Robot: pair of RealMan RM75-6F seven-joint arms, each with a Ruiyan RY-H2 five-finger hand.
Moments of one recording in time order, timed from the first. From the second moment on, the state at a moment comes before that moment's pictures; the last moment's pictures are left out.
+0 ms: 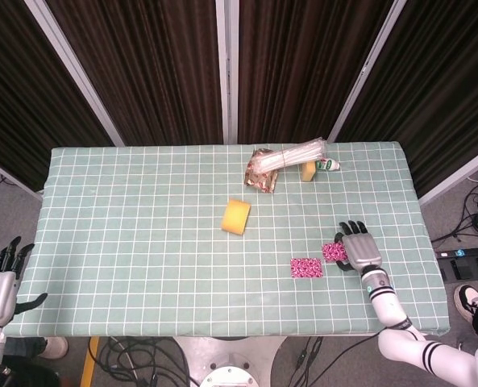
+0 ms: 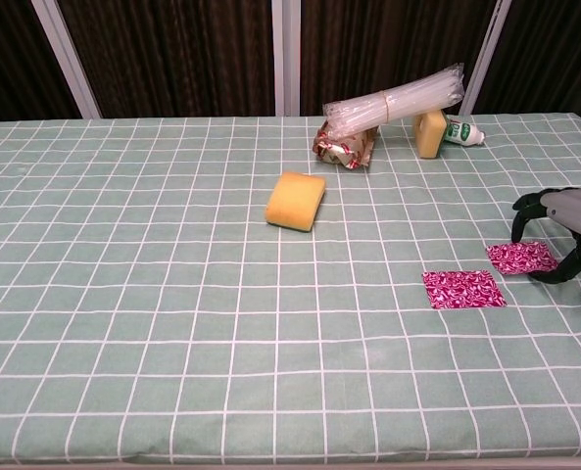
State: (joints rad) left arm -0.03 -1.21 -0.05 -1.57 1.38 1.46 0.07; right arm 0.54 -1.58 0.09 -1.18 -1.04 0.88 -0.35
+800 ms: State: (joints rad) left arm -0.03 -1.22 -0.04 -1.55 1.38 1.45 0.04; right arm 0.57 -1.53 0.10 -1.52 -0.93 0.92 -0.46
